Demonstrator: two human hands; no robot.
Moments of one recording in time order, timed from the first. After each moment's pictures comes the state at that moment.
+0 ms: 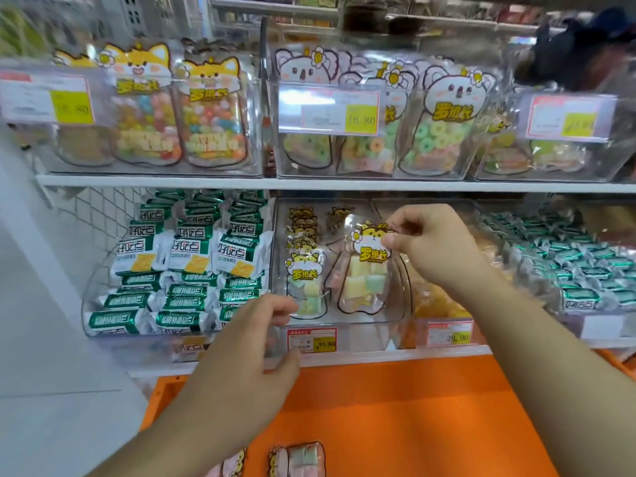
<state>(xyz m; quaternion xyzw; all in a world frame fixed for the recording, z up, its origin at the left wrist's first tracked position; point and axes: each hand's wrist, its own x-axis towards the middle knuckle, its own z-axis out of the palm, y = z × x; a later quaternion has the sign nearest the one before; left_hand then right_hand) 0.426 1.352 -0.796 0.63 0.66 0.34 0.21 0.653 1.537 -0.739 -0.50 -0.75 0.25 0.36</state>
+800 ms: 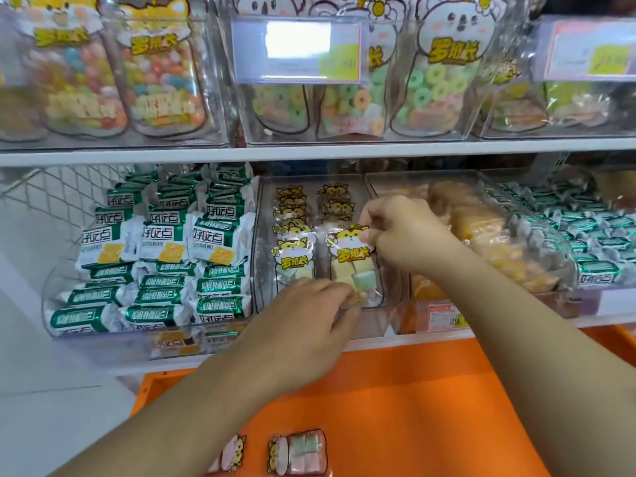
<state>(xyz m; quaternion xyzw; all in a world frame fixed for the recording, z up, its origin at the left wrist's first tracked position) 0.473 1.432 -0.811 0.77 0.61 0.12 0.15 0.640 1.562 -0.768 -0.53 -0.81 0.16 0.19</state>
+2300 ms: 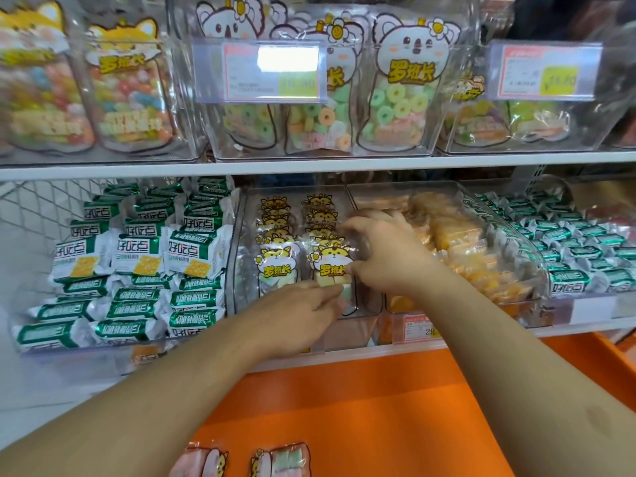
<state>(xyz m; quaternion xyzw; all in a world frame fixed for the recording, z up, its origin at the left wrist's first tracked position) 0.481 1.487 -0.823 0.75 0.62 0.04 0.23 0.656 1.577 -0.791 -0.51 -0.85 0.06 0.16</state>
